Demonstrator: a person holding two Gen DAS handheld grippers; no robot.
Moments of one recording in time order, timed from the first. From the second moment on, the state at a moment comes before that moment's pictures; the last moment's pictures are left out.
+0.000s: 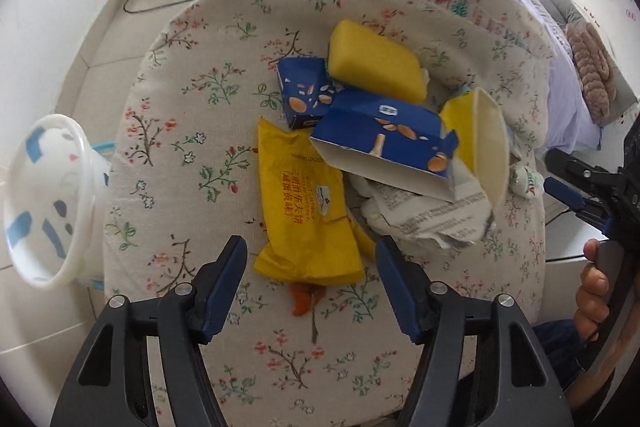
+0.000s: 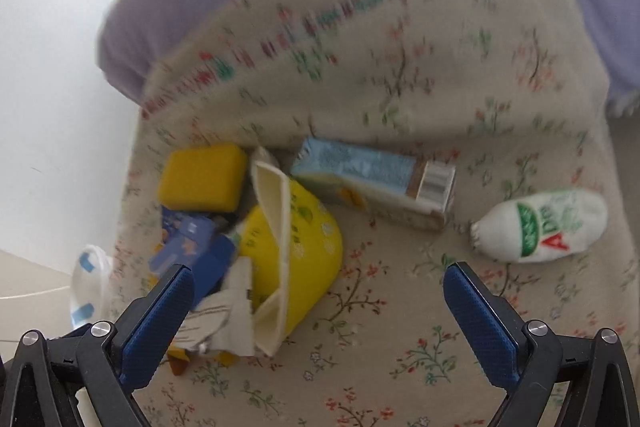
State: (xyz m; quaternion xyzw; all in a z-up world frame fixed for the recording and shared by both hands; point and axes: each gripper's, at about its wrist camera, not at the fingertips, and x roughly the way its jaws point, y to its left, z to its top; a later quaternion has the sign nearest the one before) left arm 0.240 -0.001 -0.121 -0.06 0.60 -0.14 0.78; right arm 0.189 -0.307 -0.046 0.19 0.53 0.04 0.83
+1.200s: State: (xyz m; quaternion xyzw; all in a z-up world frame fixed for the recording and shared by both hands) left arm 0.232 0.044 -0.117 -0.16 0.58 -0.16 0.78; right arm 0.184 -0.458 -0.109 0.44 0.52 -0.20 0.71
